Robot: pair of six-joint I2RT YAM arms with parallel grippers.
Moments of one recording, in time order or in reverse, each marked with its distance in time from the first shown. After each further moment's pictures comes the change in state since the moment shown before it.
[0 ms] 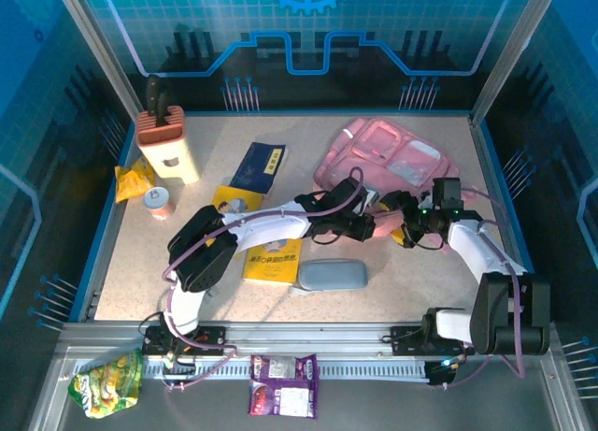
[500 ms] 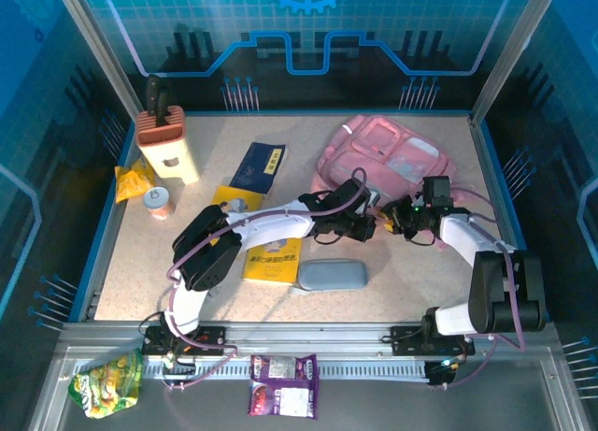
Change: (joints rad) left arm -0.004 0.029 0.039 -0.054 -0.021 0.004; right arm 0.030 0.110 0.009 0.102 0.054 0.016
